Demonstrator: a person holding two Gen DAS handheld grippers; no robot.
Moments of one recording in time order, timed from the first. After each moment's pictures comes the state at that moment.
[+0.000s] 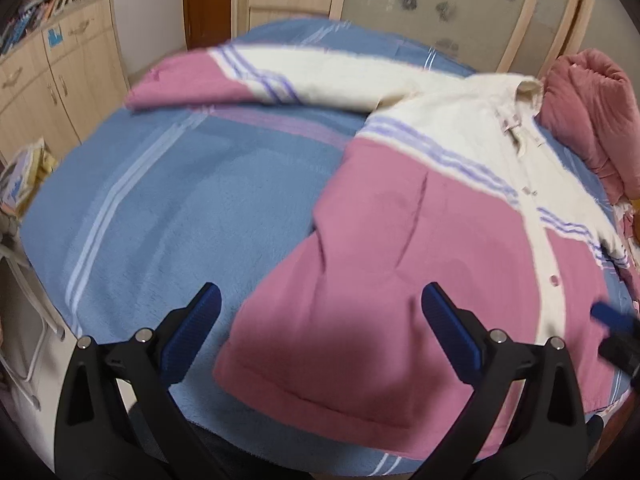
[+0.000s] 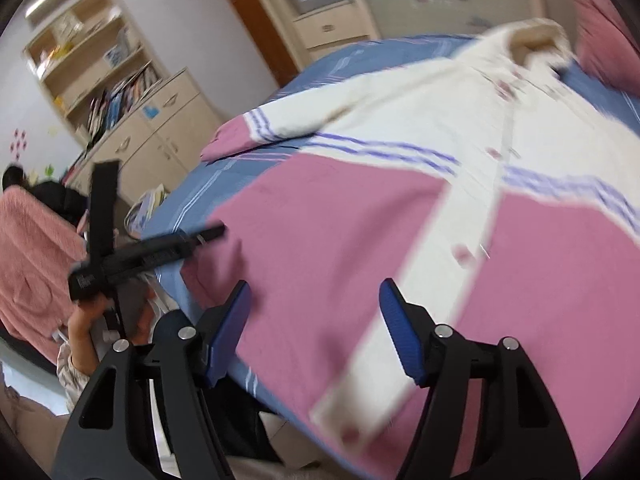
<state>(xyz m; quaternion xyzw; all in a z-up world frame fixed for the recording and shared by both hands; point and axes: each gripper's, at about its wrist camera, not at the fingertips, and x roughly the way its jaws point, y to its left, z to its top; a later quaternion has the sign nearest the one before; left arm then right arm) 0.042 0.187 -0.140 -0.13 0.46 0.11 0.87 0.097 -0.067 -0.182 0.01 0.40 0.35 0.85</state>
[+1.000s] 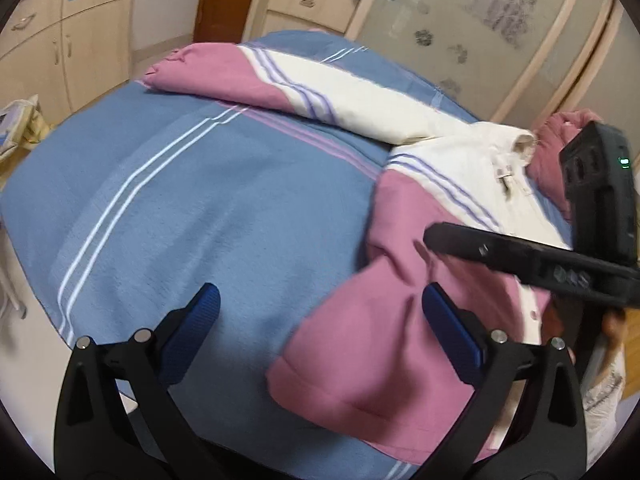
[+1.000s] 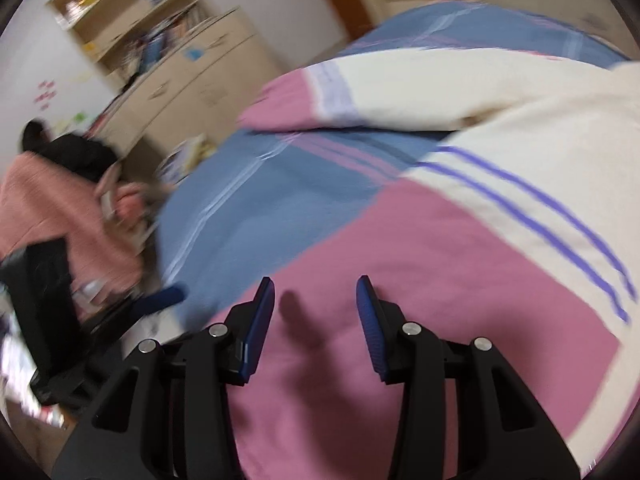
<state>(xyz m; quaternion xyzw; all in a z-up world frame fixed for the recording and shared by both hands) 0.026 0.248 -0.147 -0.22 0.41 0.09 0.88 0.204 0.108 -0.208 -0.05 0.47 0.47 0.75</state>
